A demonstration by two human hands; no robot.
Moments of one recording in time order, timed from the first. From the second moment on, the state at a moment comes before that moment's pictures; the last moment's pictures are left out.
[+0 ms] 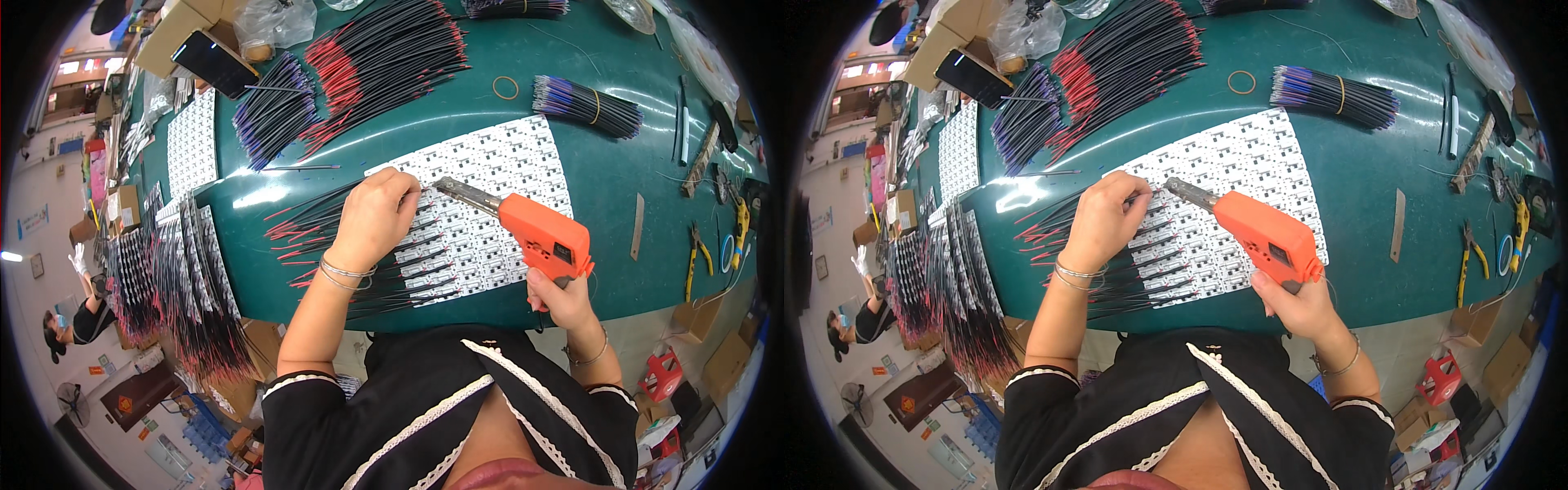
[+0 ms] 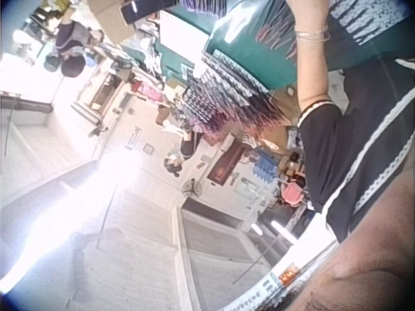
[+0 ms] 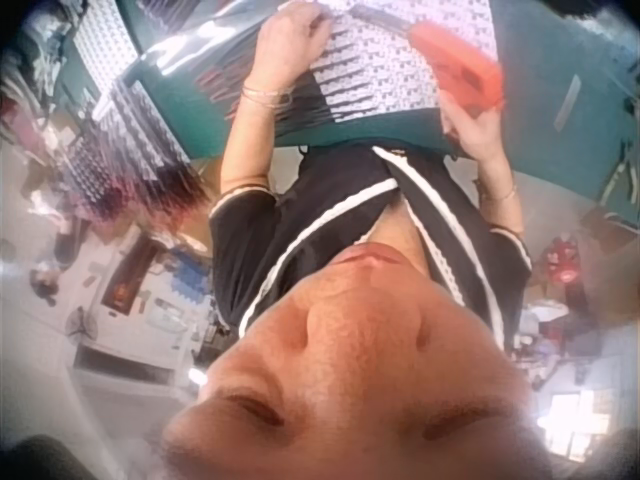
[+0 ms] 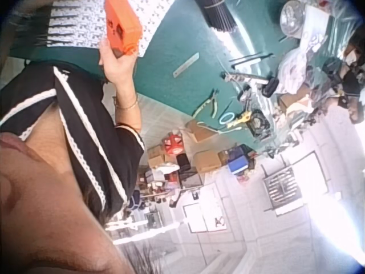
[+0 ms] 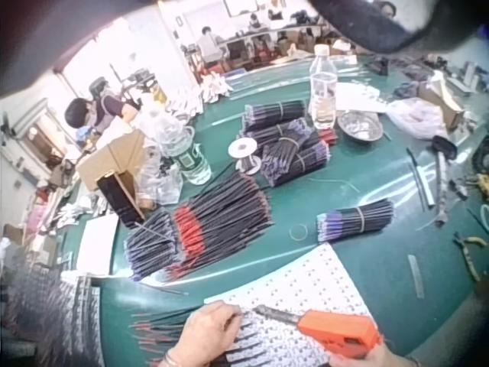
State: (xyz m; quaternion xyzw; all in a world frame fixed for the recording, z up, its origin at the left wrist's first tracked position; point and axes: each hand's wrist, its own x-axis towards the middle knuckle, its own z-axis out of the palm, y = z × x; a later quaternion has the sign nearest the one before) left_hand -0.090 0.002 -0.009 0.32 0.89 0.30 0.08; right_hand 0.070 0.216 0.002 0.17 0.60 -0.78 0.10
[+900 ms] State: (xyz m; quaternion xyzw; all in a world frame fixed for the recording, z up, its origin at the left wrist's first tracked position) left_hand -0.103 0.006 0.011 0.40 0.89 0.20 0.10; right_hand 0.065 0.239 -0.006 0.19 0.45 -0.87 -0.04
